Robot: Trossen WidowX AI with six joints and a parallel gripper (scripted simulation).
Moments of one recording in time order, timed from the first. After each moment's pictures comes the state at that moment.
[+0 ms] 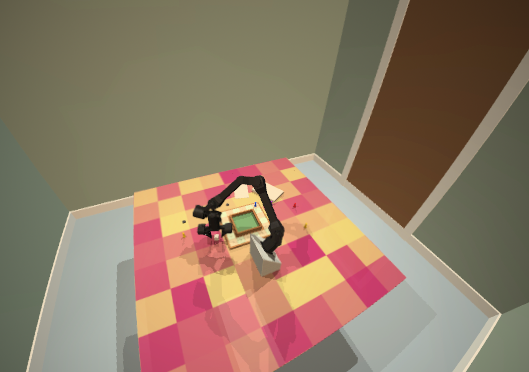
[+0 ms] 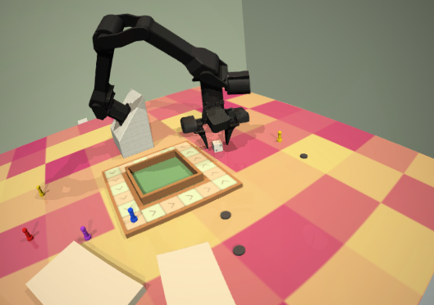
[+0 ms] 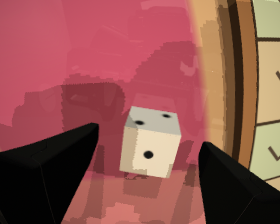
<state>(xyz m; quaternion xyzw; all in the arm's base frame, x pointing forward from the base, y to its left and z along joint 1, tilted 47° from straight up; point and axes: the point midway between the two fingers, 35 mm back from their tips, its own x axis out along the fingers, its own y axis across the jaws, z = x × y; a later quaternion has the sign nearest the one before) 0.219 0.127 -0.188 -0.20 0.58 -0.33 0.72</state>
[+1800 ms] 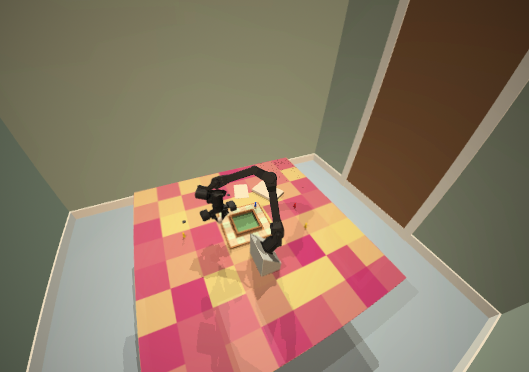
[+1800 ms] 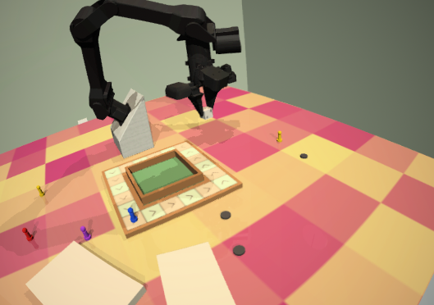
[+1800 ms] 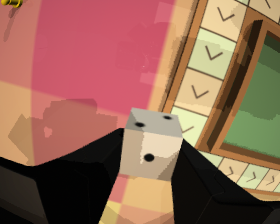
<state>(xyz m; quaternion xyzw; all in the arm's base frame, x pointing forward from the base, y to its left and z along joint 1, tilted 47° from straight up) 0.225 0.187 -0.083 -0.35 0.64 -0.19 0.66</state>
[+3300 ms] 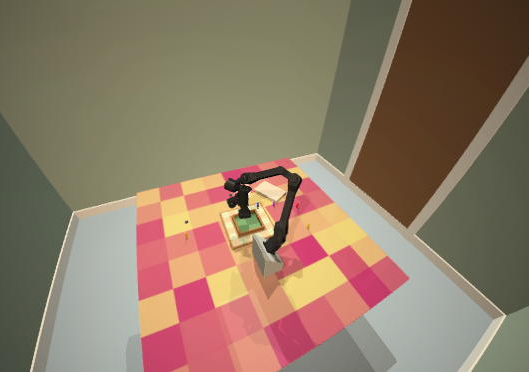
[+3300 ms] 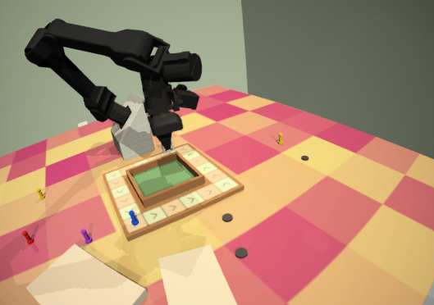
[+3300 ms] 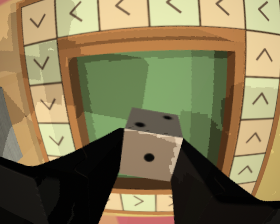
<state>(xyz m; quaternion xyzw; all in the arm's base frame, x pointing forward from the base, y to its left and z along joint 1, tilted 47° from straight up) 0.268 0.077 -0.009 -0.67 0.63 0.21 0.33</state>
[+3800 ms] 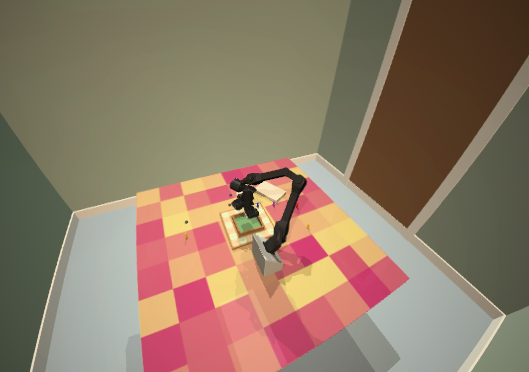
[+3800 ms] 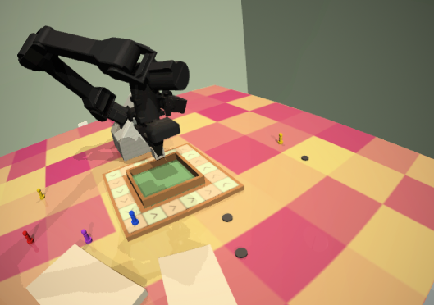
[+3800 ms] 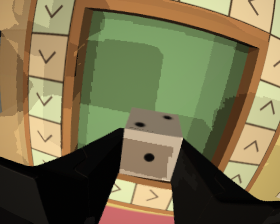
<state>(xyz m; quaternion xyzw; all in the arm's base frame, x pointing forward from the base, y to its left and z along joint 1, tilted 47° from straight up) 0.267 0.052 0.003 -0.70 0.61 0.29 0.25</state>
